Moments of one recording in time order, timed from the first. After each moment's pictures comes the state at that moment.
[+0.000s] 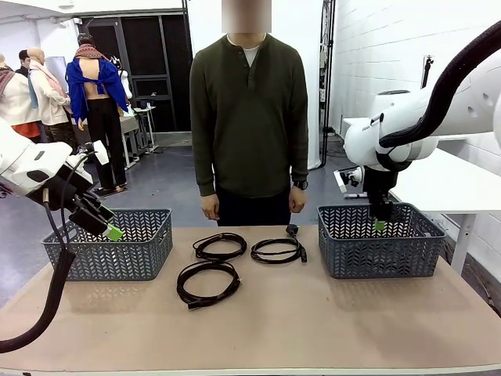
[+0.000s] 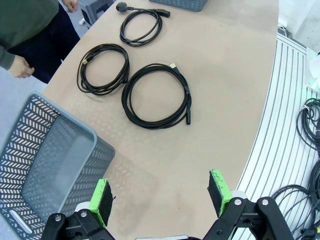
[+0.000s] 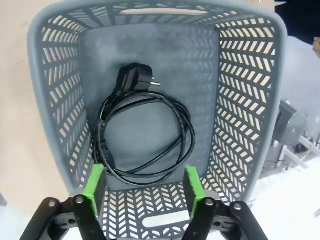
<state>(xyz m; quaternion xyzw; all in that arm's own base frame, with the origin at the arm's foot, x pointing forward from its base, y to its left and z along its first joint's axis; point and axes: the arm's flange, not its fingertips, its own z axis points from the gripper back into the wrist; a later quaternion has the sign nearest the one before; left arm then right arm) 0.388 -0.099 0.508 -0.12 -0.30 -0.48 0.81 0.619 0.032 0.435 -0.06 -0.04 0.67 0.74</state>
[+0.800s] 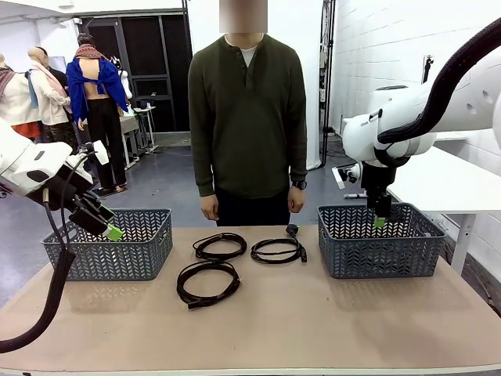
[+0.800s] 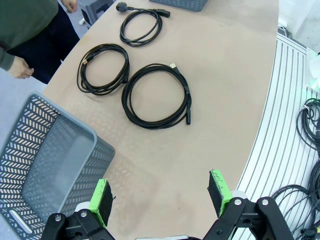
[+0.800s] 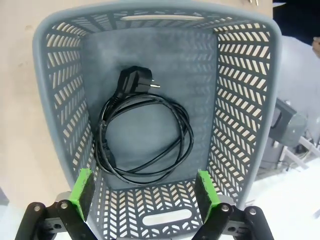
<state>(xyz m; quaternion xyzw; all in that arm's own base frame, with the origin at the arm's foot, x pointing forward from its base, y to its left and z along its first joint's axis) 0.388 -0.099 0.508 -0.12 -0.30 -0.48 0.81 0.620 0.037 0.442 -0.06 -0.04 0.67 0.74</state>
